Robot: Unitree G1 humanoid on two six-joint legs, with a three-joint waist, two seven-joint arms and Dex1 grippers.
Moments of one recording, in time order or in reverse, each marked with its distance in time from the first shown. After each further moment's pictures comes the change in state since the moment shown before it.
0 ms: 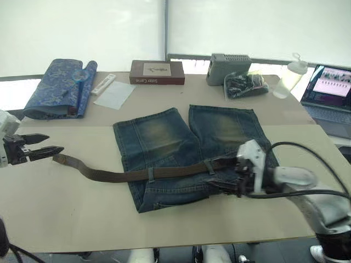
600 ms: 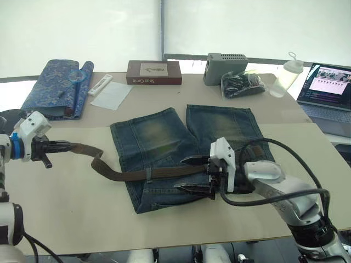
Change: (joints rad) left arm -0.569 -0.033 -0.378 0.765 0.399 -0.761 -0.092; right arm -0.276 0.263 0.348 0.008 -0.015 -0.033 -0.025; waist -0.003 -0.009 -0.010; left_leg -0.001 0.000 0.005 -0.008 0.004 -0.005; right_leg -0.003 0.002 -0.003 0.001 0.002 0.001
